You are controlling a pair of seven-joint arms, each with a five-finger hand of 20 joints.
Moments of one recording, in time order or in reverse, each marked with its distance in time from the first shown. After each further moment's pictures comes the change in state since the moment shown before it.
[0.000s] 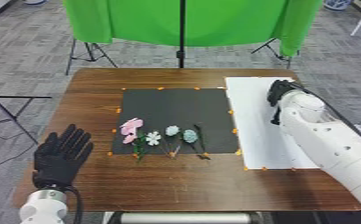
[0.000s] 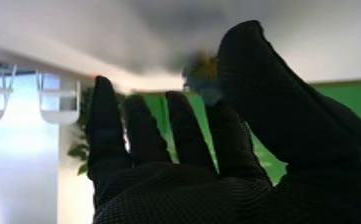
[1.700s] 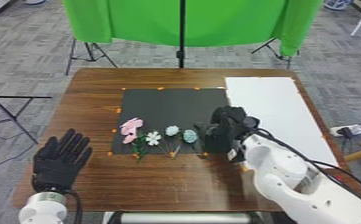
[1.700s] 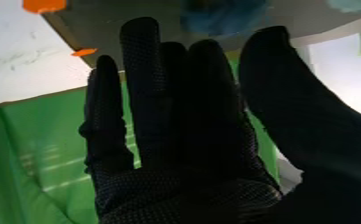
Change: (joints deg) left arm 0.9 0.1 -0.2 -0.4 -1.5 2.9 0.4; right arm -23.4 6.1 -2.2 -38.0 -5.5 10.7 -9.1
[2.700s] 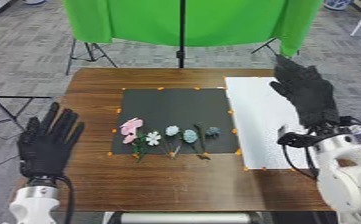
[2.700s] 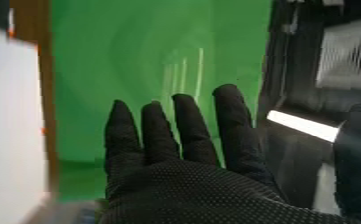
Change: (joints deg) left arm -1.9 -0.5 -2.7 2.7 7.2 -18.6 3.3; right arm -31.0 -15.2 48.8 -10.2 66.2 3.3 -27.3
